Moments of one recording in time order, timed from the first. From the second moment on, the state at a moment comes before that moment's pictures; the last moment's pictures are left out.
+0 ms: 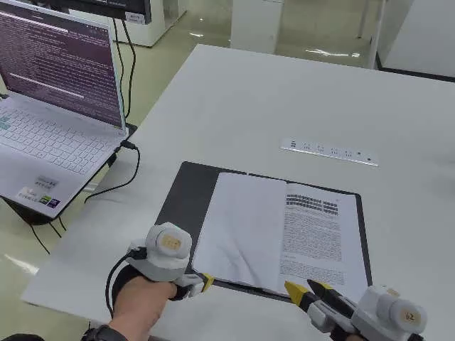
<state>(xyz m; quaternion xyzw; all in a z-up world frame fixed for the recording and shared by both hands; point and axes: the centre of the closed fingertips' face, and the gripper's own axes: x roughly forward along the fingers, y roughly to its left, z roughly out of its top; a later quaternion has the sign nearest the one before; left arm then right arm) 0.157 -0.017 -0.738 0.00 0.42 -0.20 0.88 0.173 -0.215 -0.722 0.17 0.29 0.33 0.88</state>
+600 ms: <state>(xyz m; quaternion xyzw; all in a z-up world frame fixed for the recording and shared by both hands) 0.154 0.006 -0.657 0.01 0.32 -0.17 0.93 0.157 -0.239 -0.672 0.15 0.25 0.33 0.90</state>
